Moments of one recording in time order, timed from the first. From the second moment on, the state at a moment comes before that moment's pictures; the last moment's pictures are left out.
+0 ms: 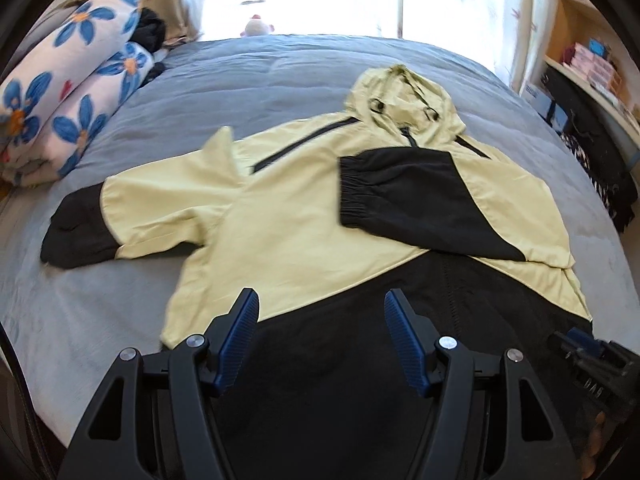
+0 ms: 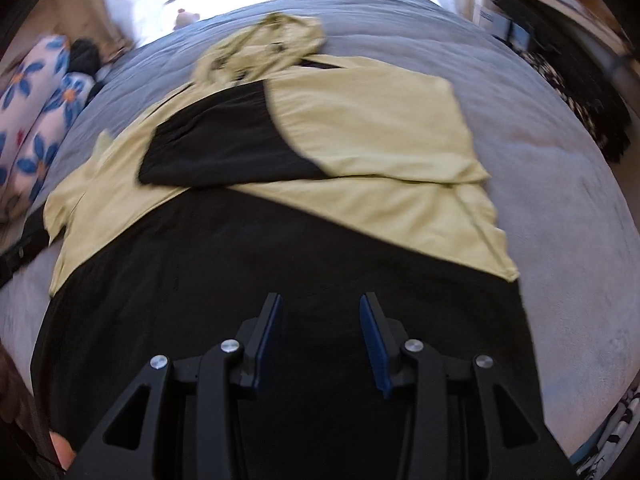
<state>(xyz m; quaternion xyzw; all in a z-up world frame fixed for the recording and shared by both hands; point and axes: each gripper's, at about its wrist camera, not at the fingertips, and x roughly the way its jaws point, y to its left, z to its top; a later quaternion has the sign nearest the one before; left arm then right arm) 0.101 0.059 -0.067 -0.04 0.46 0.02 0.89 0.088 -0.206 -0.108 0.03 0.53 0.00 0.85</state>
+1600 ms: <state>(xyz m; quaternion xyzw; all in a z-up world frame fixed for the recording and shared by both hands) 0.160 0.477 -0.159 -0.32 0.39 0.15 0.85 0.156 0.046 -0.140 -0.04 0.53 0.13 0.83</state>
